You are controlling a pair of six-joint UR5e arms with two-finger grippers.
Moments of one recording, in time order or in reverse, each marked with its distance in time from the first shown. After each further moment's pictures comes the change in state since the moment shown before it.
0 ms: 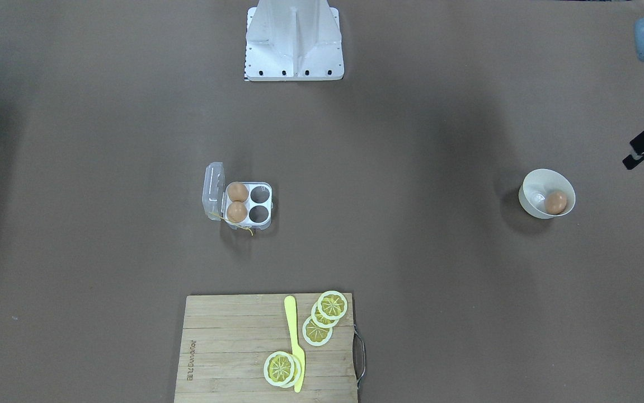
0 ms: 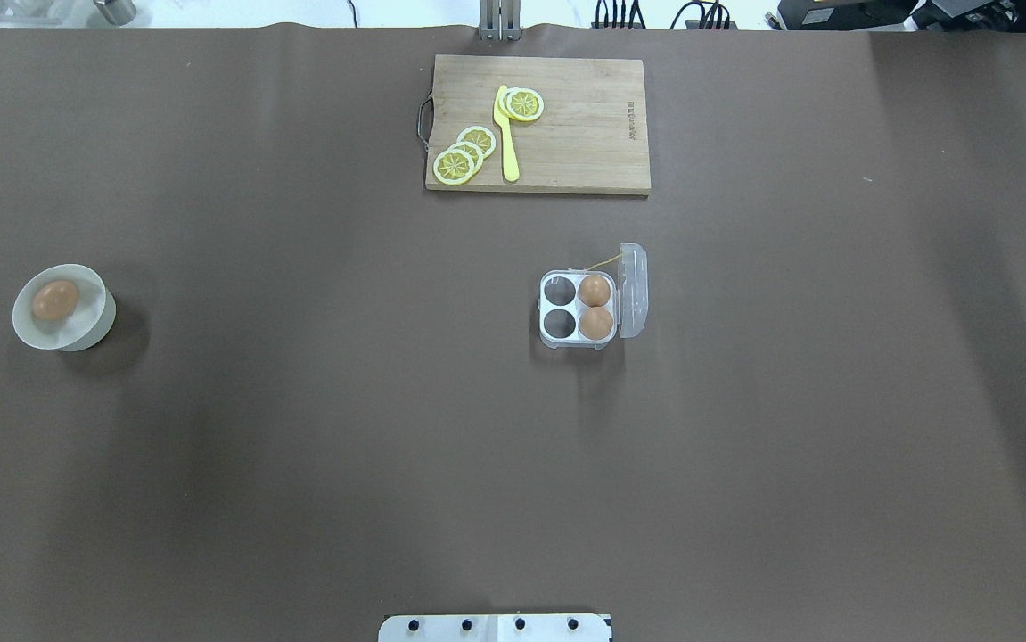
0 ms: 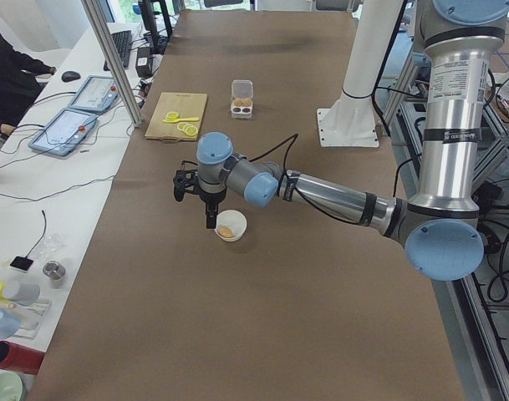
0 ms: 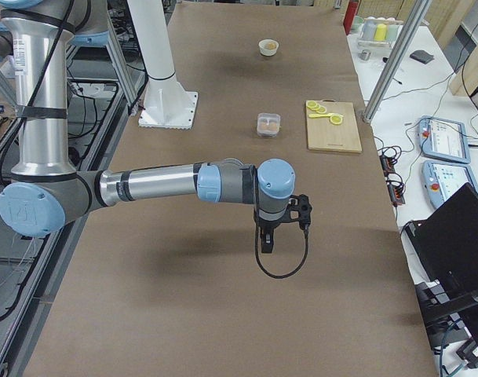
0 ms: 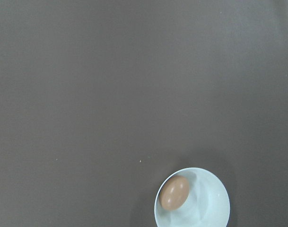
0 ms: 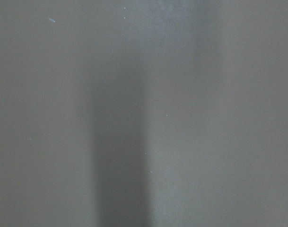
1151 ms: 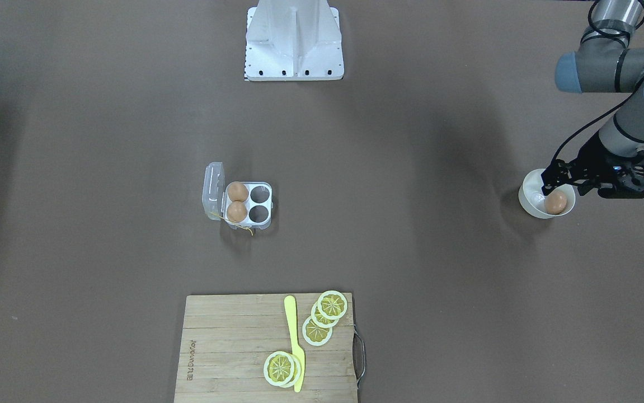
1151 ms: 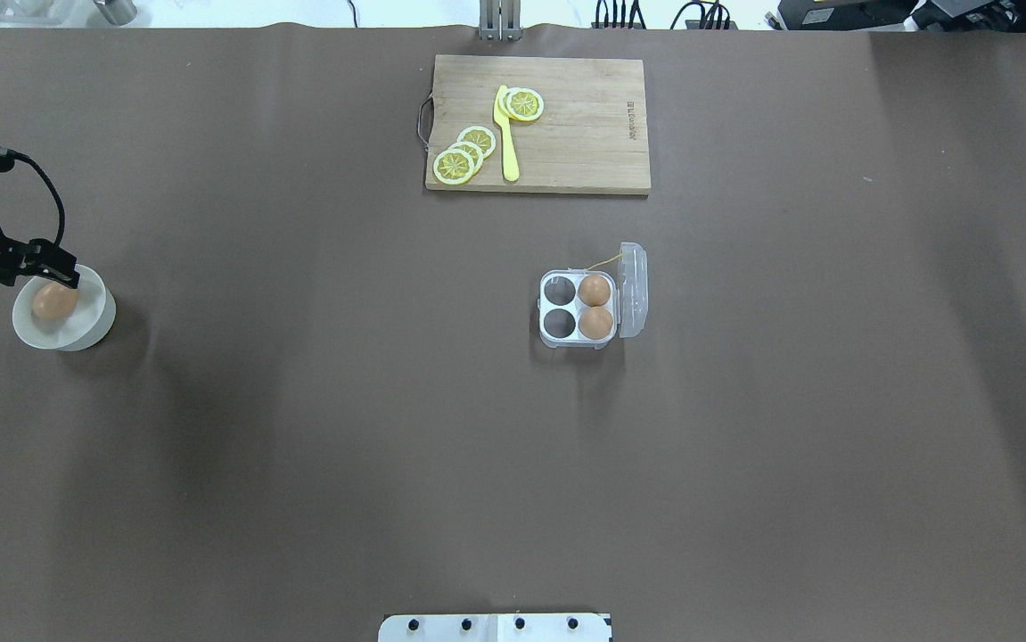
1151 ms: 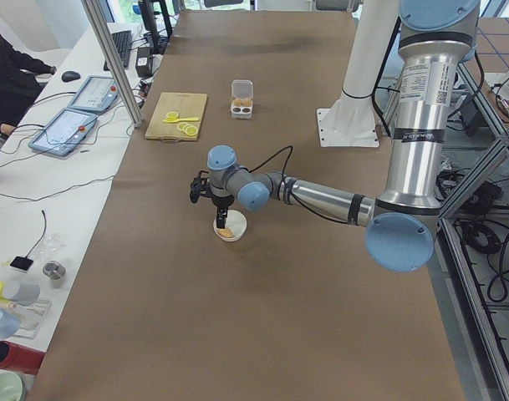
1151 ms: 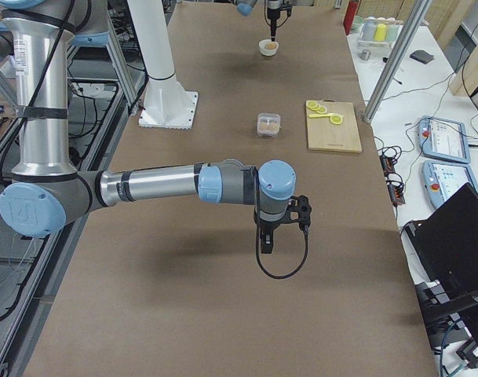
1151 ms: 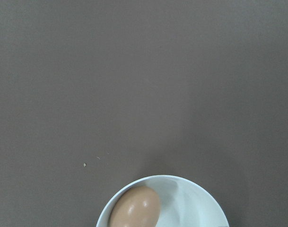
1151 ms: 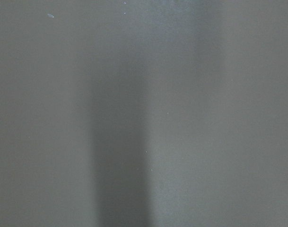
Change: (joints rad) left arm 0.244 -0.049 0.135 -0.111 0.119 -0.050; right arm -0.010 0.000 -0.006 0.000 0.000 0.000
